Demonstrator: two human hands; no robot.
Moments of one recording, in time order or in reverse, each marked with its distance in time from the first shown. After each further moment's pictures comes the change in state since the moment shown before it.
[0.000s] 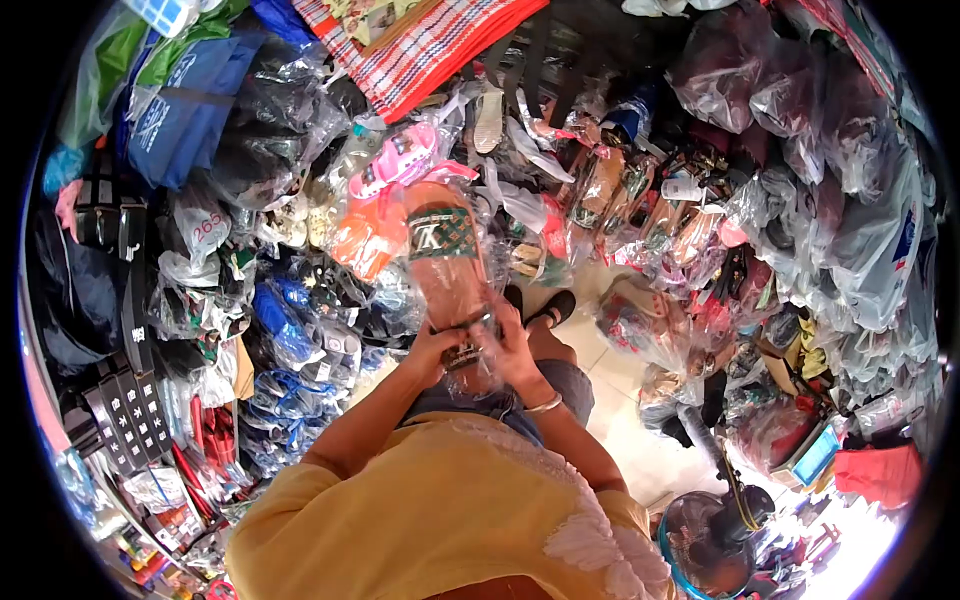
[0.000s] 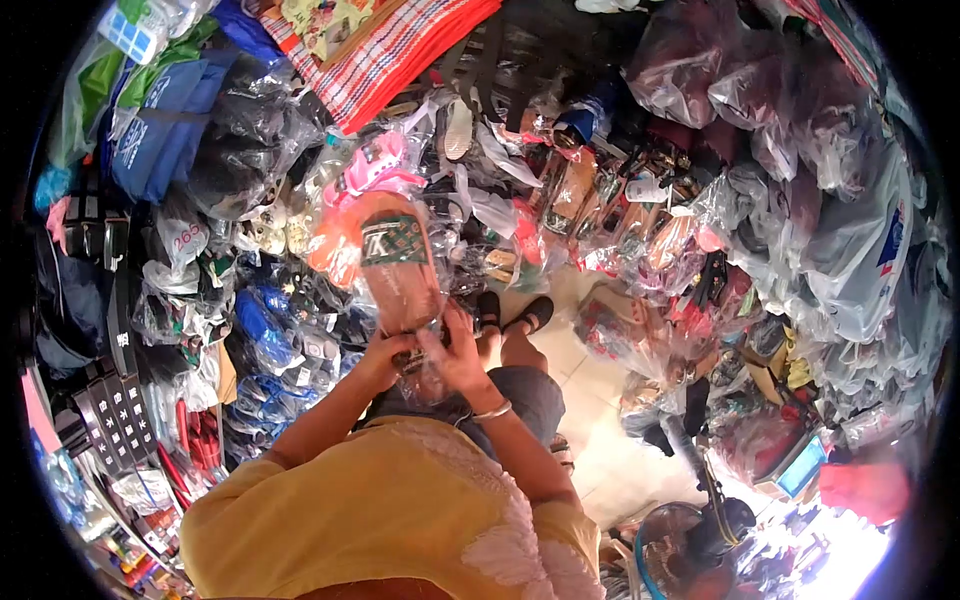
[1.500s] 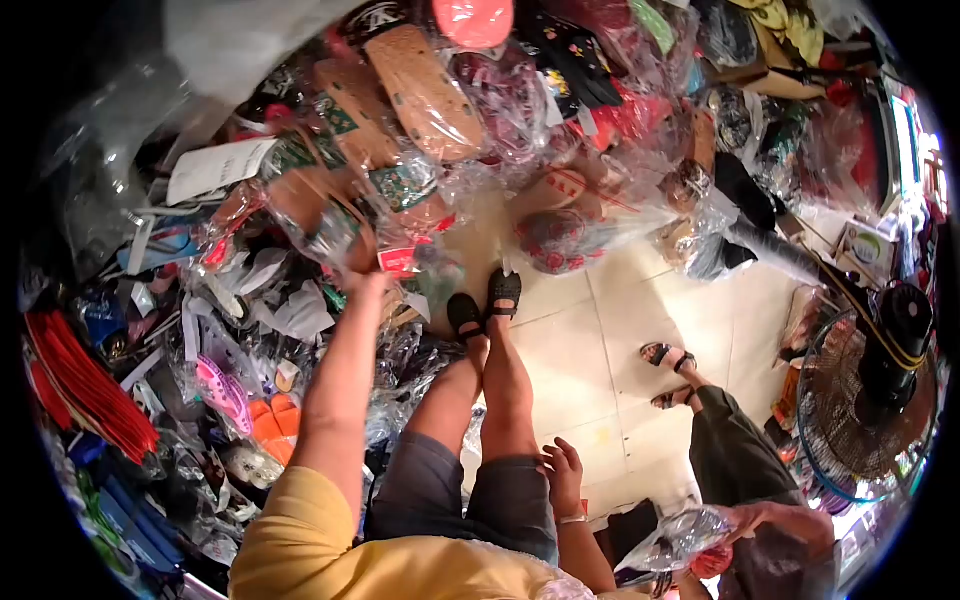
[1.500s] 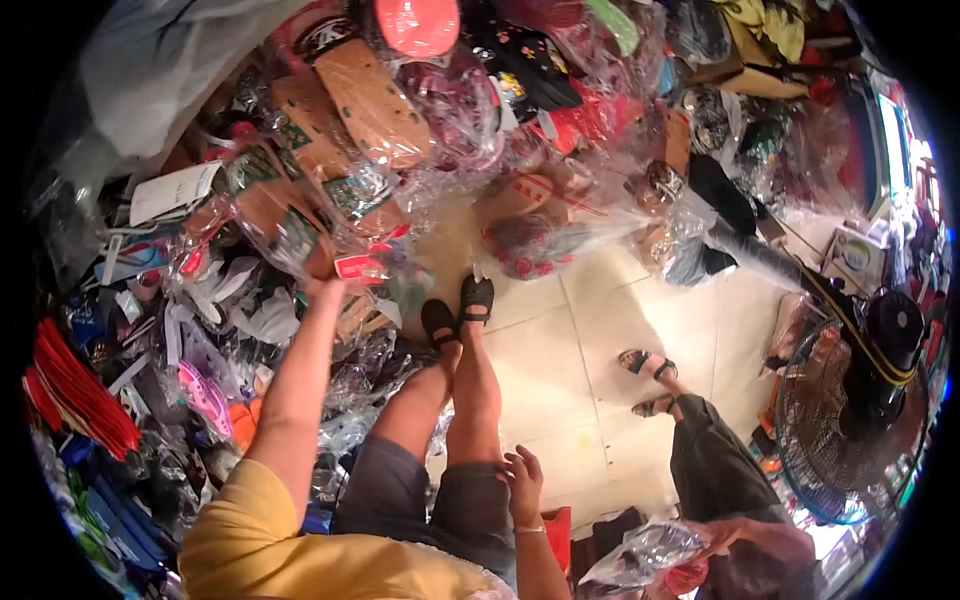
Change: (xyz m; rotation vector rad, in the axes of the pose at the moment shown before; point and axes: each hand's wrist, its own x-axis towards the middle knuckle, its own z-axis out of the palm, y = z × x) left_hand 0.489 -0.234 0.122 -0.180 0.229 -0.152; right_hand -0.296 0.216 -0.028 1.170 1.465 1.075
